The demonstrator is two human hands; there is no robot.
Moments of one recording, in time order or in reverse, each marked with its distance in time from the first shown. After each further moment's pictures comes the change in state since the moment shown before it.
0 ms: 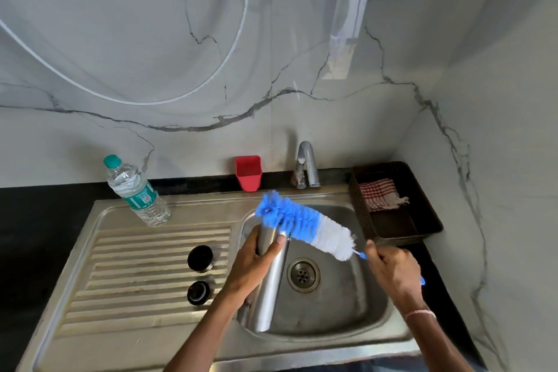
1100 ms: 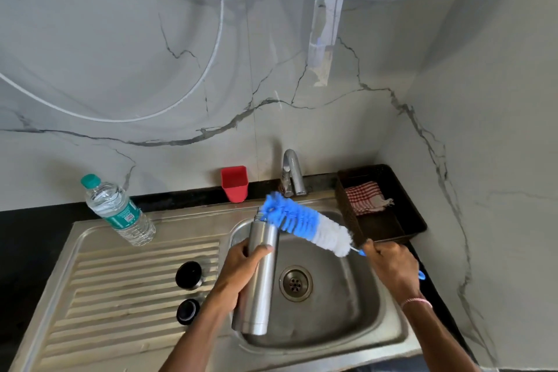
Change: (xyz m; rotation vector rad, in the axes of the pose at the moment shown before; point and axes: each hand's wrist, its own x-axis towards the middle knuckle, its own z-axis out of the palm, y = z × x) left_hand 0.028 -0.001 -0.004 -0.100 0.014 -0.180; right_hand 0.016 -0.009 -0.022 -0.076 -0.083 0.227
